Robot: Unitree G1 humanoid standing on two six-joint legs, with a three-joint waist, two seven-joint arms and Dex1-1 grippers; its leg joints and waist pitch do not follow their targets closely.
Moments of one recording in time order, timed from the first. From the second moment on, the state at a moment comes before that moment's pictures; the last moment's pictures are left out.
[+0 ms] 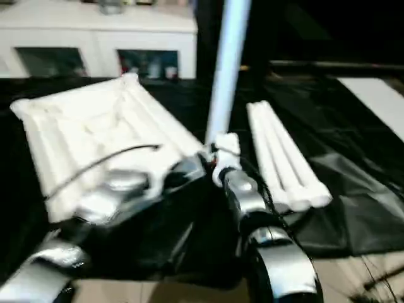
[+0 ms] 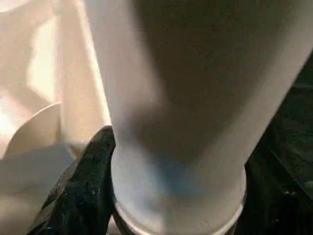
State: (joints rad) left arm -0.64 0.09 -0.26 0.67 0.08 0.30 -0.65; right arm -0.77 0.00 -0.11 1.16 0.05 -0.10 0.16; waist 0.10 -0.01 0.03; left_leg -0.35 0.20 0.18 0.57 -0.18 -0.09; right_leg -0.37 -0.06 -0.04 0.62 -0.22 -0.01
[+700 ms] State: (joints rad) left arm -0.73 0.05 -0.19 0.89 0.08 0.02 -0.55; right arm -0.70 -0.03 -0.11 1.00 0.05 -0.09 0.18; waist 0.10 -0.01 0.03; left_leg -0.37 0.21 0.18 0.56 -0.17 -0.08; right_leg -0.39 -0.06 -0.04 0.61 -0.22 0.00
